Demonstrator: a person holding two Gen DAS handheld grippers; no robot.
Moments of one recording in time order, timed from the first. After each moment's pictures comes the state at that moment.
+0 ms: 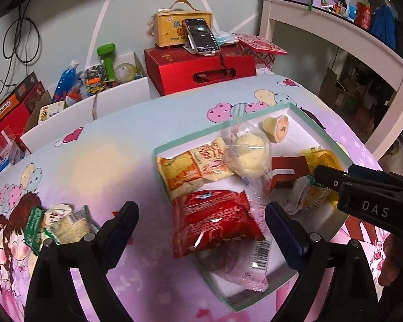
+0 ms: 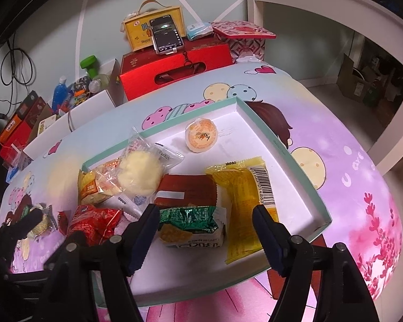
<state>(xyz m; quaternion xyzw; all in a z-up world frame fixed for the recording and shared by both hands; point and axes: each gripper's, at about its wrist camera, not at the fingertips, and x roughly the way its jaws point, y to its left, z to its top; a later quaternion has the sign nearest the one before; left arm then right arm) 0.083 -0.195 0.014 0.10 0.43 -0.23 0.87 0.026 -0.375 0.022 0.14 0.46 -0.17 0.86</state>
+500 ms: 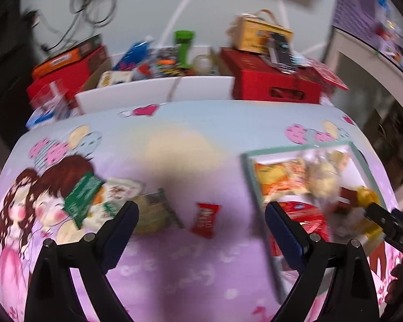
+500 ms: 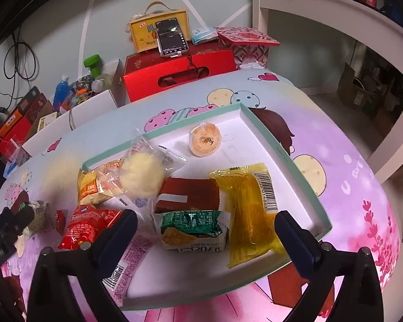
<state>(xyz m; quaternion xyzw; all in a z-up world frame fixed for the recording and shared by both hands) 0.112 -0.101 0.014 0.01 0.45 -0.09 0.89 0.029 -0.366 0.022 0.12 0.46 -0.17 0.87</state>
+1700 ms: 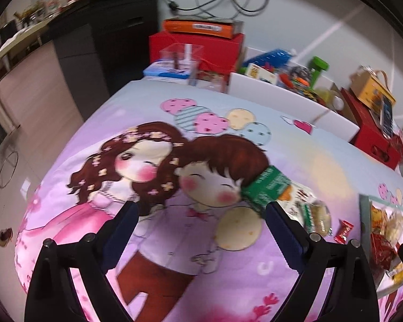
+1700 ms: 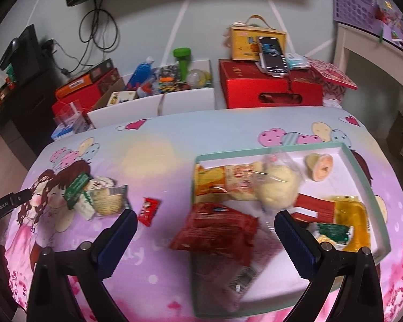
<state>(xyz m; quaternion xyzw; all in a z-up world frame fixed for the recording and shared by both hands) 0.093 0.116 0.020 -0.10 0.45 0.12 0.88 0.058 -0.222 0.041 0.06 0.42 -0.01 0.90</state>
